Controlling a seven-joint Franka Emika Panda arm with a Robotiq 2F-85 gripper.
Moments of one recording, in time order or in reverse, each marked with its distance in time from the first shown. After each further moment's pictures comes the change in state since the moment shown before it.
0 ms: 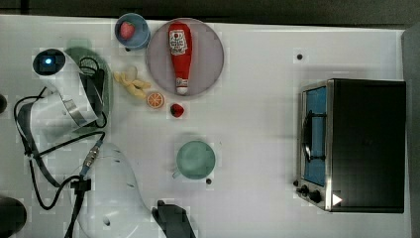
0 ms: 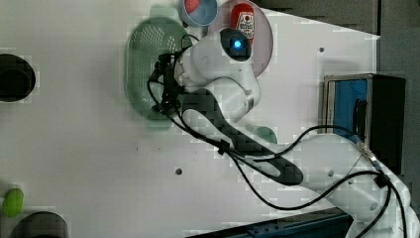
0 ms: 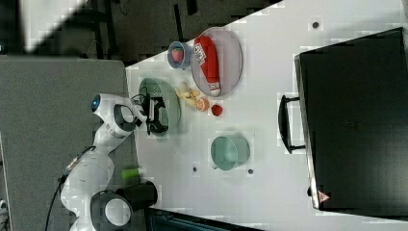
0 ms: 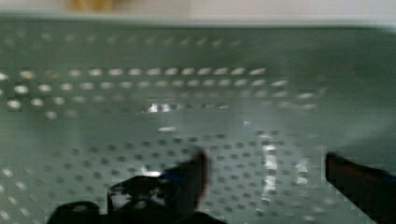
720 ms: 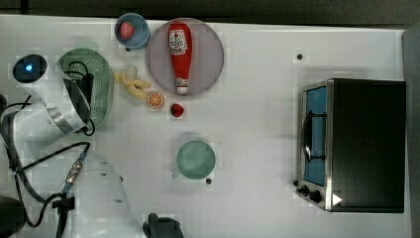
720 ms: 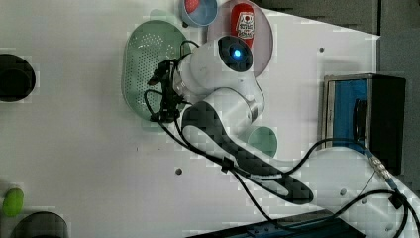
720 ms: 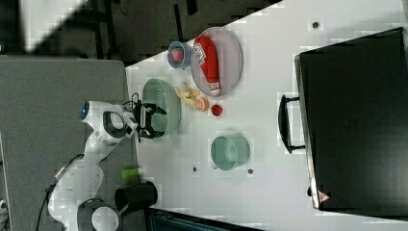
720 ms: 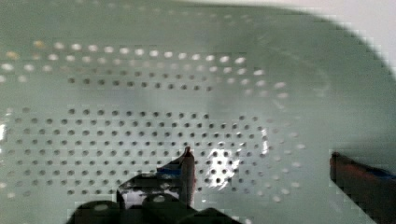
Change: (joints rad) arm 0.032 -0.107 -0.004 -0.094 0.000 -0.006 0.051
